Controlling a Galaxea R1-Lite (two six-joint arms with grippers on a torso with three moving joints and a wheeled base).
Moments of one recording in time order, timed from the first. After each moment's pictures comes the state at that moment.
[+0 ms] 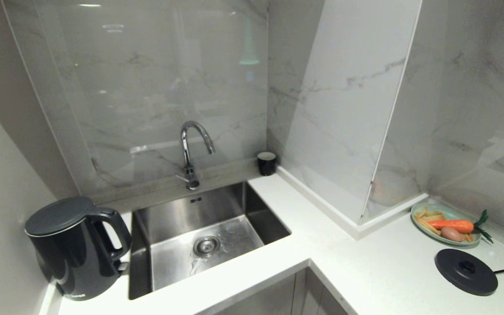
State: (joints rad) left arm 0.00 0.00 0.00 0.00 -0.03 0.06; right arm 0.00 0.00 0.00 0.02 0.00 0.00
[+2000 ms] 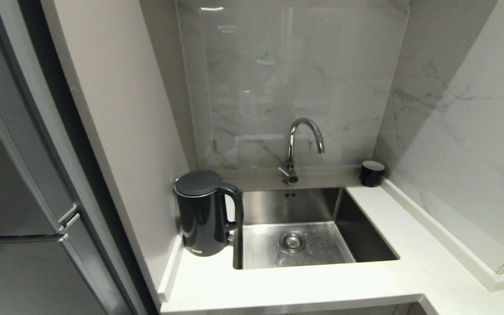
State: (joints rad) left arm 0.00 0.00 0.00 0.00 -0.03 0.06; right arm 0.00 0.00 0.00 0.02 0.00 0.00
